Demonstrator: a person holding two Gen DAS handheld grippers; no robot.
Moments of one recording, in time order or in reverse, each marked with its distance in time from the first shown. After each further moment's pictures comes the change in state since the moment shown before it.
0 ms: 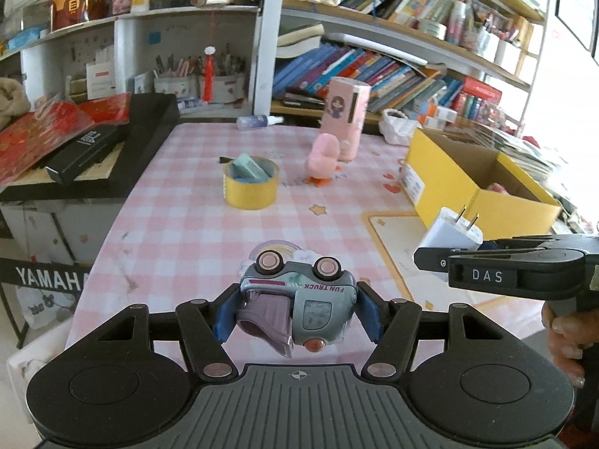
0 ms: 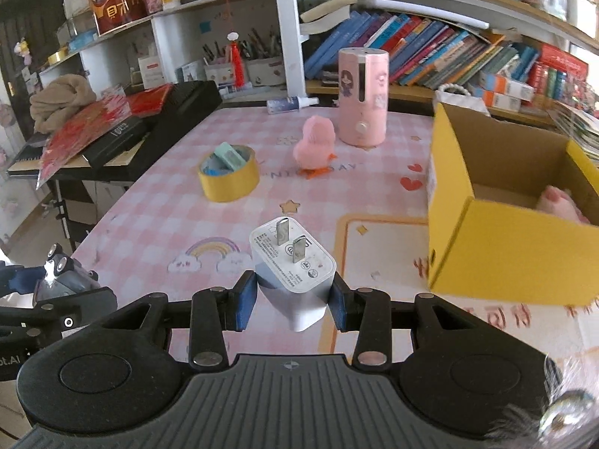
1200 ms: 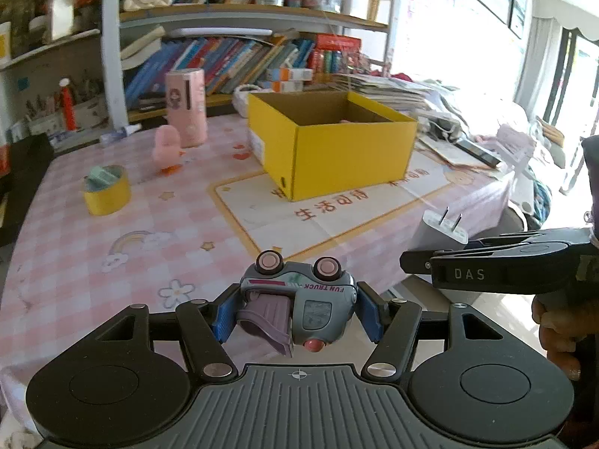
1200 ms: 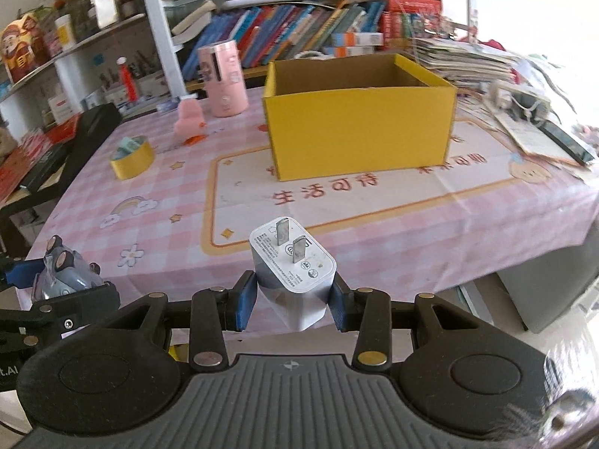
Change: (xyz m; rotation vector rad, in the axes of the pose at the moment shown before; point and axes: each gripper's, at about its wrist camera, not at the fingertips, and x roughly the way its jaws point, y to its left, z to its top) left arm -0.027 -0.096 -0.046 0.301 0.042 -0.284; right arm -0.113 -0.053 -0.110 0.284 -0.009 -0.248
